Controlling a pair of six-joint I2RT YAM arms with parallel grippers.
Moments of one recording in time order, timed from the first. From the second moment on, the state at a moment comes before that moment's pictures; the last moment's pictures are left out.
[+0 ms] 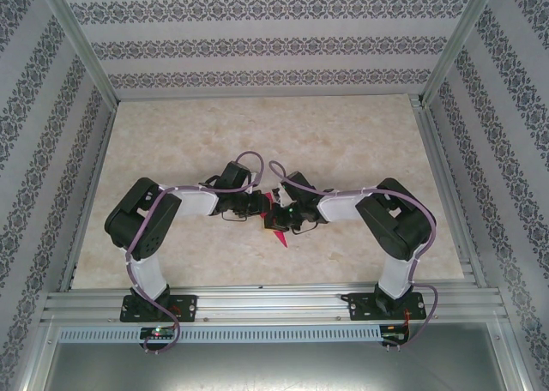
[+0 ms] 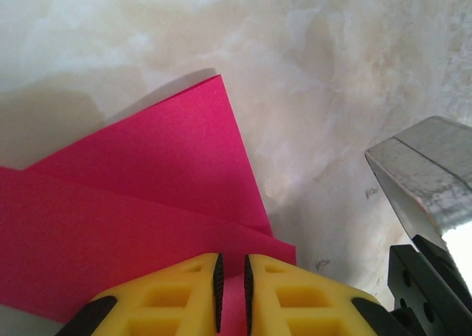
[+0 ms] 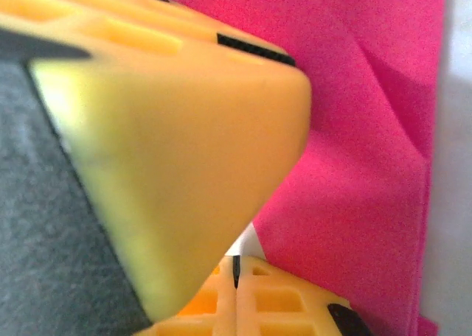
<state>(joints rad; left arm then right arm) -0.52 1.82 0.87 0.01 0.47 -0.68 0.68 1.83 0.84 0.00 -0.59 0.81</state>
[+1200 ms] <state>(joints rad) -0.51 1.83 0.88 0.00 0.48 -0.69 0.63 1.43 0.44 -0.06 -0.61 0.82</state>
